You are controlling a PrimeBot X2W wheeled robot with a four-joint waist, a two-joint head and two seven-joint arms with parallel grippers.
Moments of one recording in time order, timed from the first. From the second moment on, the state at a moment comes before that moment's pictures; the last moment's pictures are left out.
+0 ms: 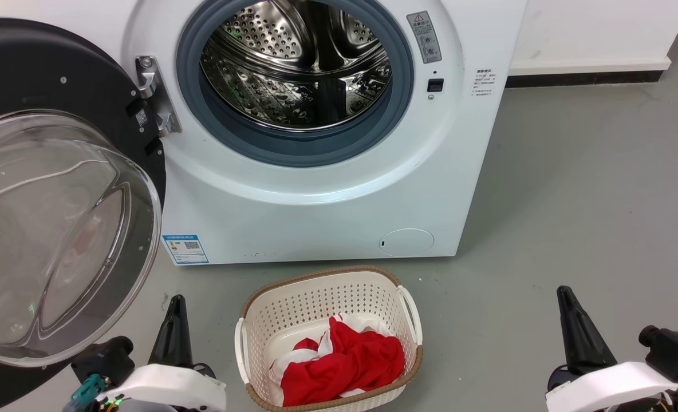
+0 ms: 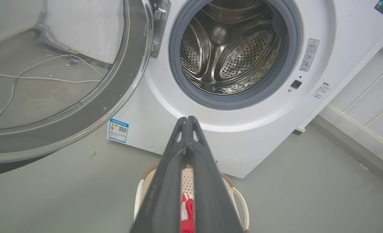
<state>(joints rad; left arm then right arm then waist) 0.01 0.06 0.00 0.17 -0.42 0.00 -0.18 0.06 -0.06 0.01 0.07 0.42 0.13 -0.11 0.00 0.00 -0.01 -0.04</state>
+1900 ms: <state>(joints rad) -0.06 0.06 0.07 0.22 -1.18 -0.08 0.01 -0.04 -0.08 -0.03 0.18 1.21 0.13 0.00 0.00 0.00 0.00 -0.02</state>
